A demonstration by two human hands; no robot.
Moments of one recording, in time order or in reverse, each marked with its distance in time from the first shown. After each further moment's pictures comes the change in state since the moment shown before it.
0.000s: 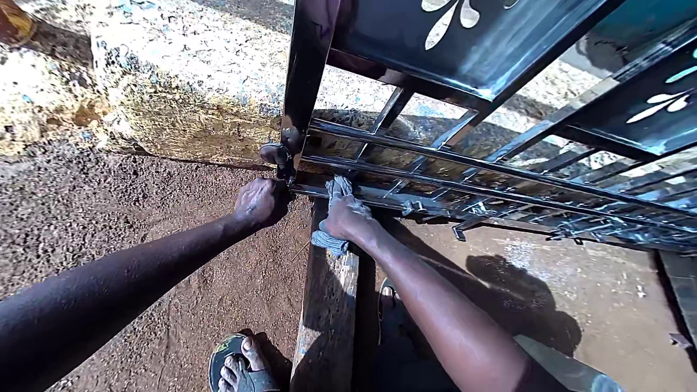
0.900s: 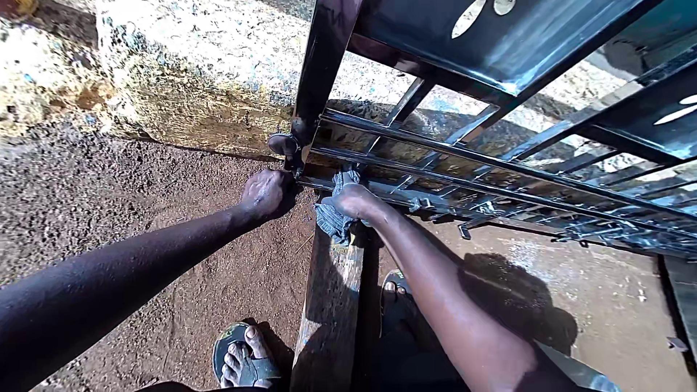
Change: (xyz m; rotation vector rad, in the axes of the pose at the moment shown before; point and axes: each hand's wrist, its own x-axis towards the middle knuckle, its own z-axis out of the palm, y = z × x) left_hand 0.001 -0.003 0.002 -0.031 -0.010 -0.009; right_hand 0.025 0.011 -0.009 0.386 -0.075 -0.072
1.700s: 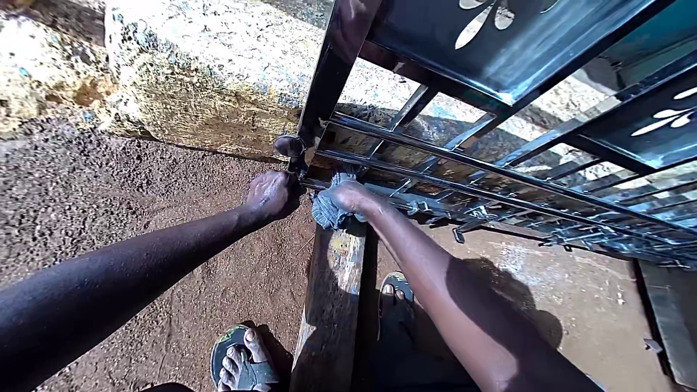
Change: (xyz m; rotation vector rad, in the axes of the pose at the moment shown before) left_hand -0.001 0.002 0.000 -0.021 -0.002 0.005; right_hand 0.006 -0.017 0.000 0.020 0.028 -0.009
